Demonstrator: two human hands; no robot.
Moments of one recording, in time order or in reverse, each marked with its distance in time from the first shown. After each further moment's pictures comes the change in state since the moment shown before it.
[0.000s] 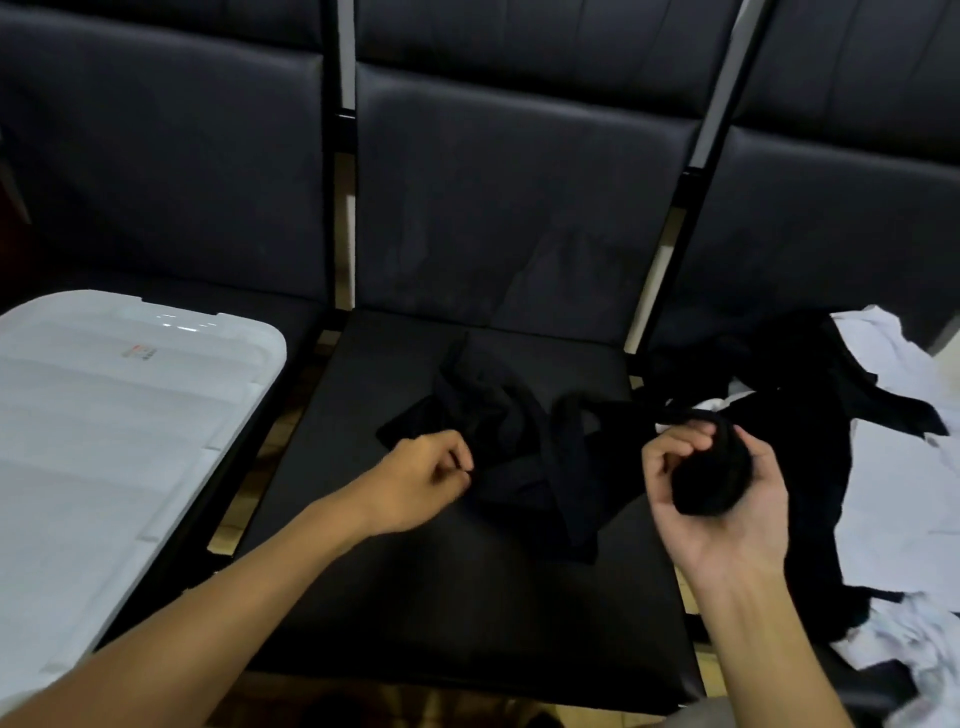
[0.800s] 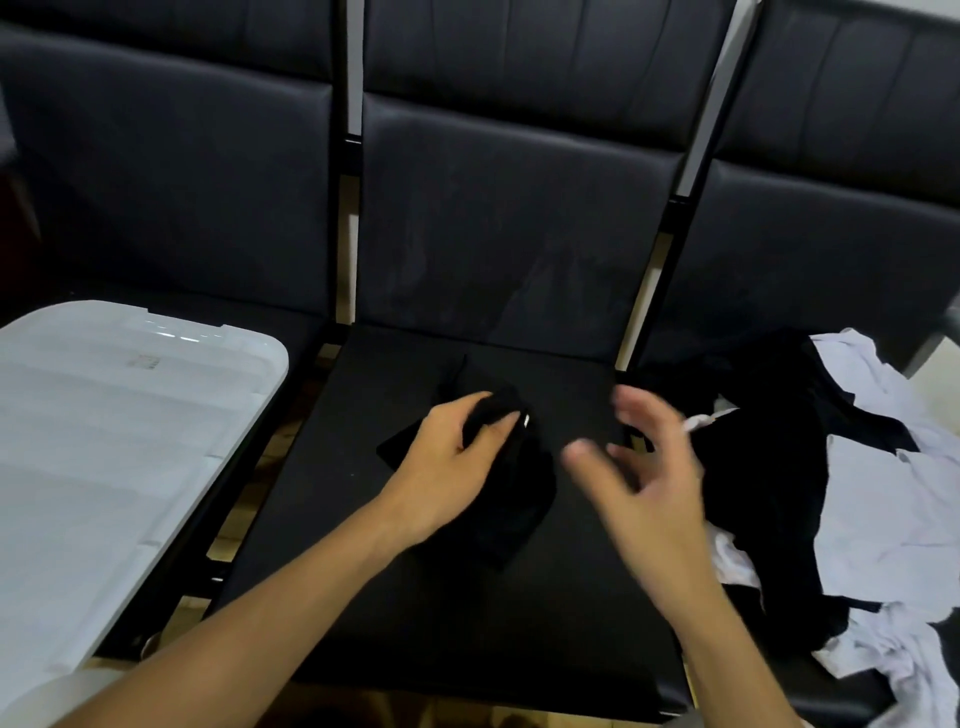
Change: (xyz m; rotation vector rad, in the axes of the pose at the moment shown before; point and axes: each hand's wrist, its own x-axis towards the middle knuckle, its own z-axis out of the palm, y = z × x) left_hand -0.024 0.080 -0.001 -0.471 0.316 0.295; right_hand -0.013 0.029 -0.003 -1.486 -0.229 -0.624
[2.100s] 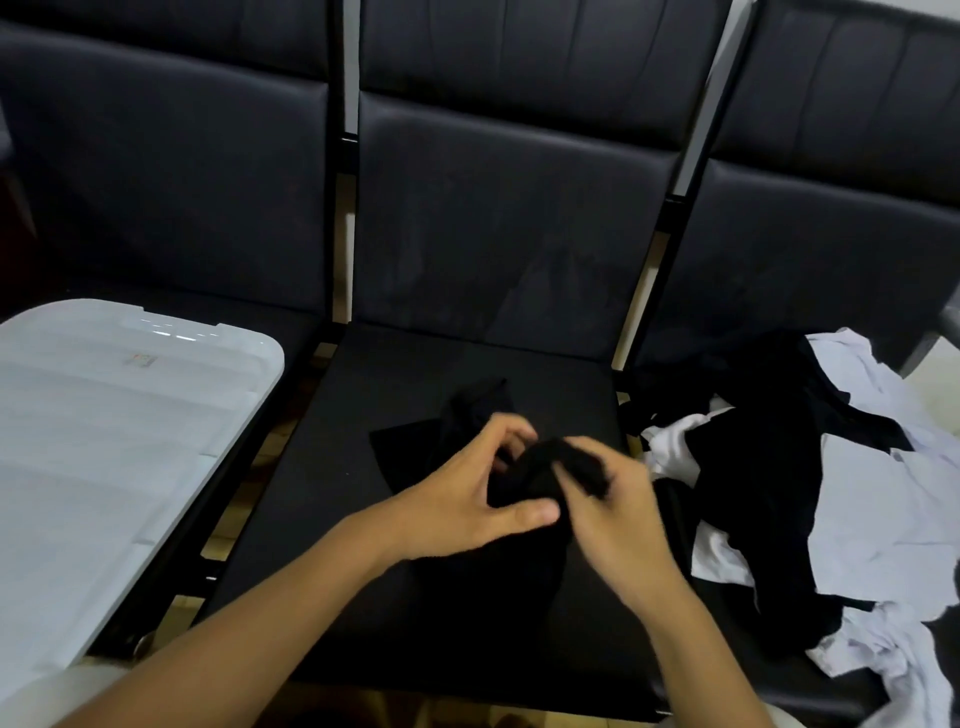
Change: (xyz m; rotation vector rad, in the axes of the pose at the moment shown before) left_hand -0.004 -0.024 0.007 0.111 -0.420 -0.041; right_hand 0.001 0.003 0.010 -0.034 -0.244 -0.004
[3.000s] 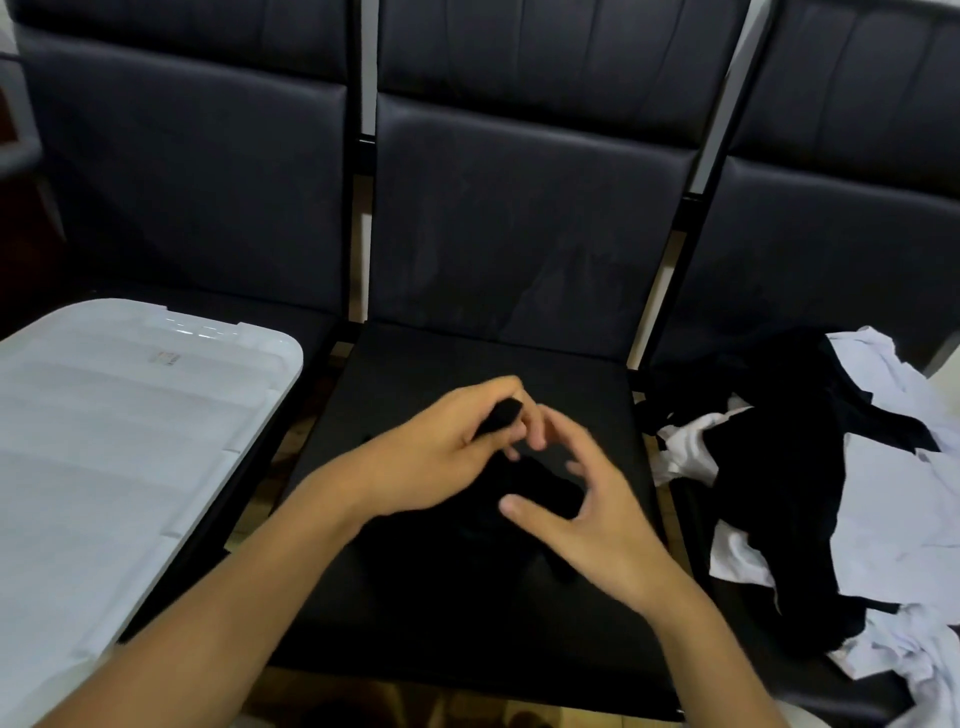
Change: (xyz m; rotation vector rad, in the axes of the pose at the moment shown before) left_hand -0.017 0.054 -0.045 0.187 0.043 0.099; right_hand -0.005 0.004 0.012 -0.093 -0.256 0.010
